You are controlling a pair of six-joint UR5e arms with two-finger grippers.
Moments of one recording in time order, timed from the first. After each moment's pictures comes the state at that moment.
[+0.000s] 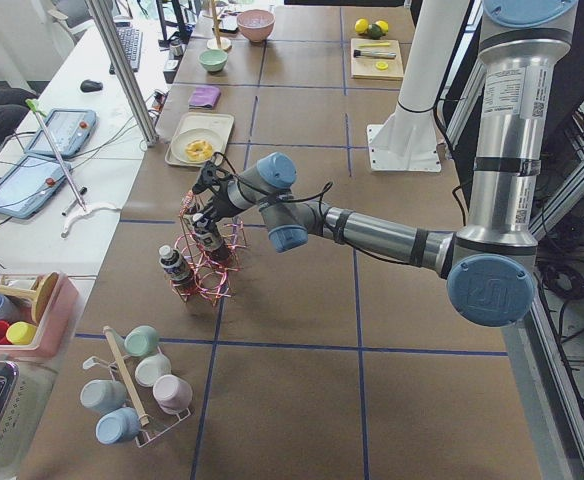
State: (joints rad) left arm -1.15 -1.60 -1.72 -2.54 -1.80 -0.79; right arm 1.51 -1.69 1.81 -1.69 2.31 0.00
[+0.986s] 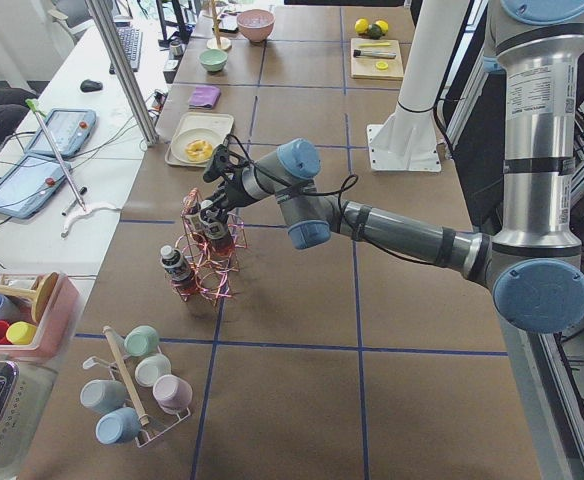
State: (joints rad) left arm -1.27 -1.48 -1.90 -2.54 -1.91 -0.82; right arm 1.51 -1.69 1.81 -1.69 2.31 0.00
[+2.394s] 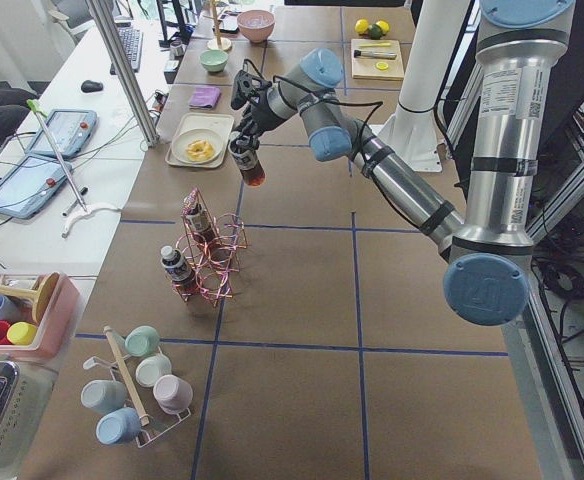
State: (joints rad) left arm -1.05 -1.65 -2.26 -1.98 -1.80 -1.10; right arm 1.51 -1.69 1.81 -1.69 2.31 0.00
